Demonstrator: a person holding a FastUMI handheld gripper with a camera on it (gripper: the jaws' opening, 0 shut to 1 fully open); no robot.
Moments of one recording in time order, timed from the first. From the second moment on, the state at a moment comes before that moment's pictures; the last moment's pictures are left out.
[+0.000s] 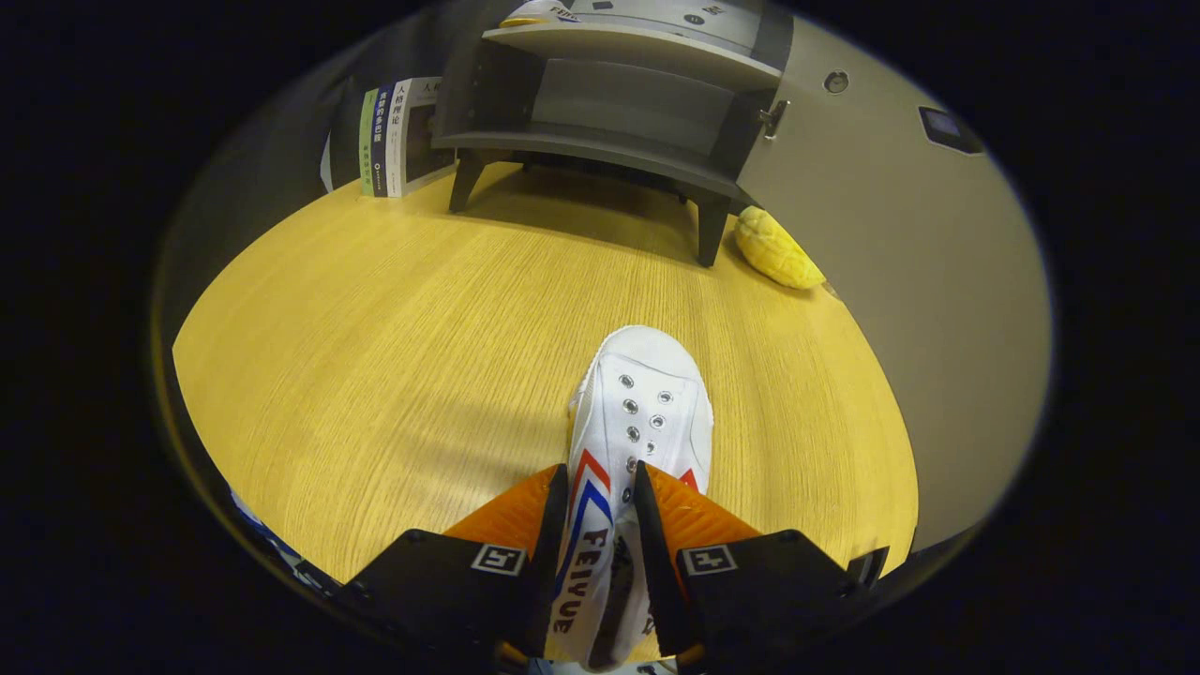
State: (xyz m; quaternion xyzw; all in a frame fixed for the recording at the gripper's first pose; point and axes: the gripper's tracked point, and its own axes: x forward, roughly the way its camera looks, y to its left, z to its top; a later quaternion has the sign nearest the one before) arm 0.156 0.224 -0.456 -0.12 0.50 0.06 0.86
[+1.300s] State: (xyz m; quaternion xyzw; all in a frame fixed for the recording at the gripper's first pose) arm 0.218 0.275 -0.352 0.06 0.44 0.12 0.89
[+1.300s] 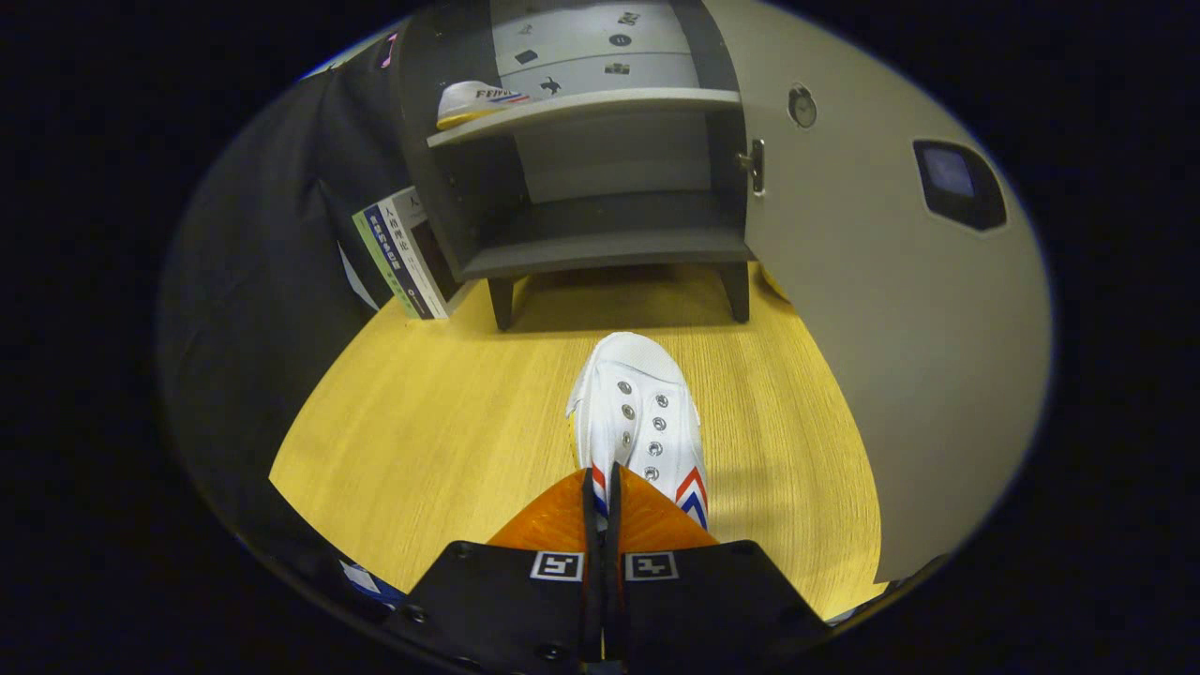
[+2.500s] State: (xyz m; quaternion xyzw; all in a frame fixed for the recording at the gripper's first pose) arm 0.419 0.317 -0.151 0.09 0.24 0.15 0.95
